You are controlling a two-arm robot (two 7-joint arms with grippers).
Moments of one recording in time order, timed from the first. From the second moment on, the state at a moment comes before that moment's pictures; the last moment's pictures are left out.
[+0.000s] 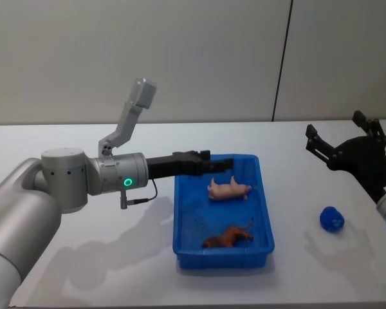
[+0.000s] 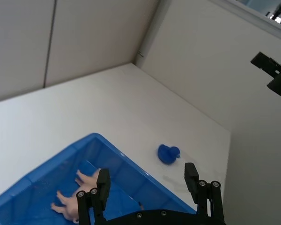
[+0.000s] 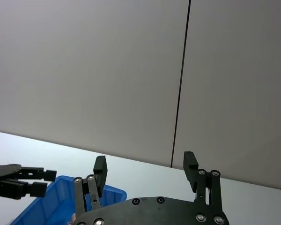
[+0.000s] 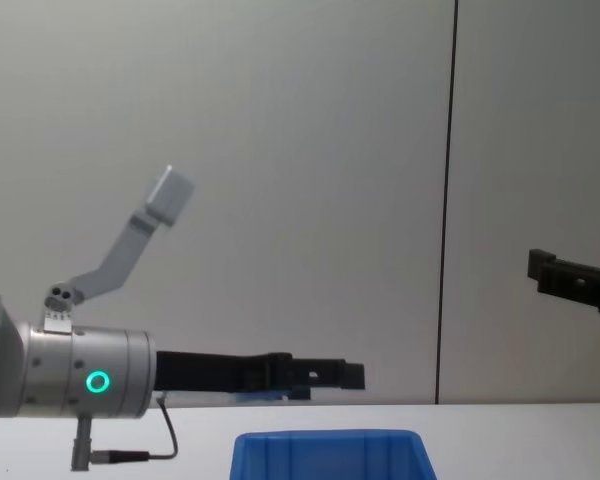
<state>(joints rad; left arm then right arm) -0.67 0.29 0.49 -0.89 -0.63 0.36 -0.83 -0.01 0.34 -0.23 -1.77 0.29 0.03 0.07</state>
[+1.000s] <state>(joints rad) -0.47 0.40 0.44 -1.20 -0.74 0.17 -0.38 -0.01 0.34 -0.23 -1.77 0.29 0.03 0.07</state>
